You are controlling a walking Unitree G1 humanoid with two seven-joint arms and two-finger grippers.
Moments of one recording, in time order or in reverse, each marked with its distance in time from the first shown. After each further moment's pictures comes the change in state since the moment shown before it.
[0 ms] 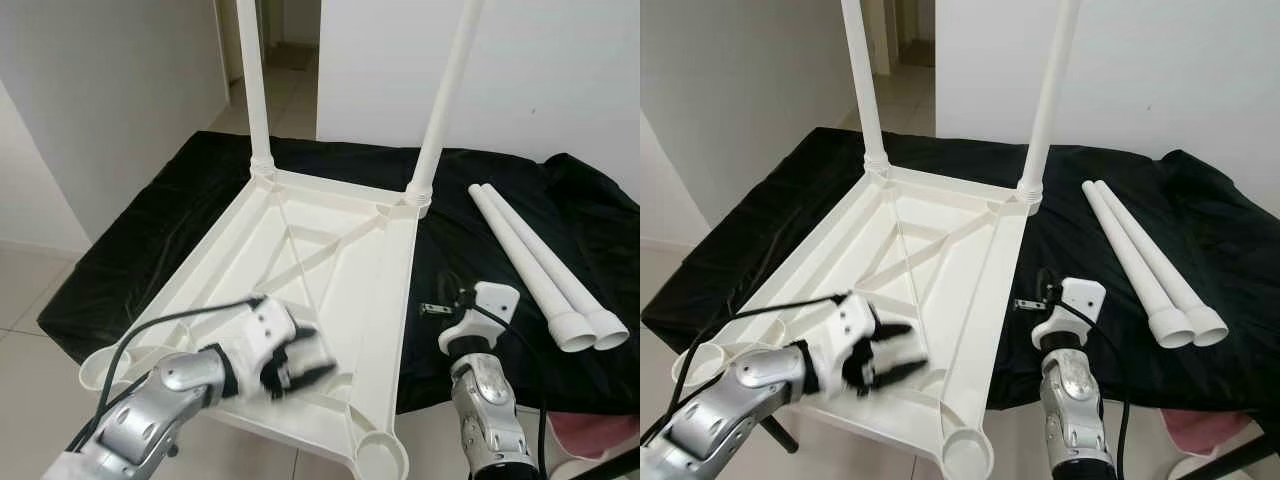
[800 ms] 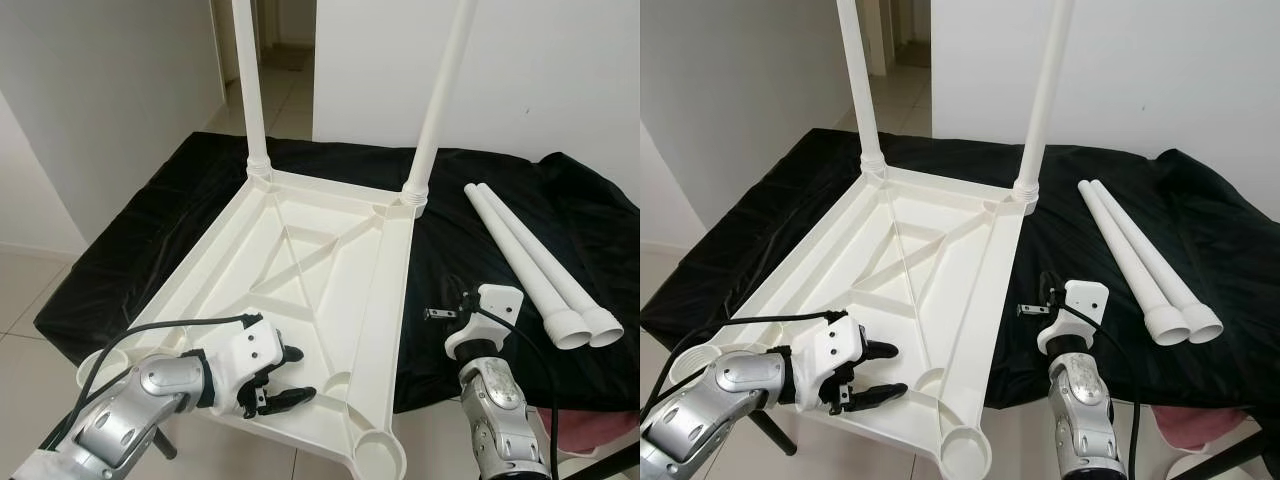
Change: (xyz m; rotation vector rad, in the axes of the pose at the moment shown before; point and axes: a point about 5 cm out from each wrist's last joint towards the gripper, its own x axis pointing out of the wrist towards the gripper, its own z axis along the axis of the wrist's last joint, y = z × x) left arm -0.018 0.016 -0.020 0.121 0.185 0.012; right arm -0.007 -0.006 0.000 -0.029 0.041 0.017
